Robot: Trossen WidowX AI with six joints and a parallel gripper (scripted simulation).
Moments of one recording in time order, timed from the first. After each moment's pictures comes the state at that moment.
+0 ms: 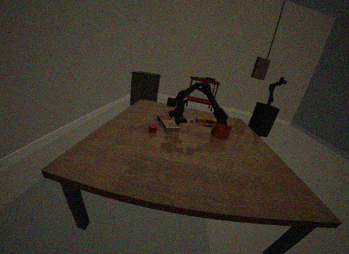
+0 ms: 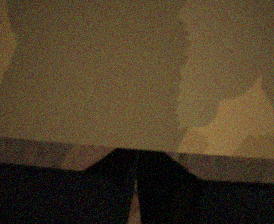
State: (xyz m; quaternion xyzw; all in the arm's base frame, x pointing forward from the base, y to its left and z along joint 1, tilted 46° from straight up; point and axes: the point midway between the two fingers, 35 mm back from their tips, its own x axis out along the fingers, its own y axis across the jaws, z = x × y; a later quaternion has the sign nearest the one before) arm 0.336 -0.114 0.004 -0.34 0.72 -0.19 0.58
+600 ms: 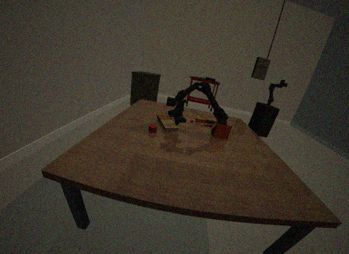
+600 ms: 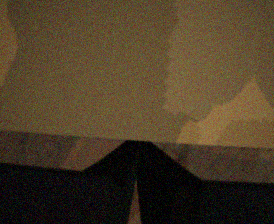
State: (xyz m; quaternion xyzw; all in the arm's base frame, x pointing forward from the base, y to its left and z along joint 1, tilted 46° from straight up) arm 0.341 -0.113 0.006 -0.34 0.71 -0.19 0.58
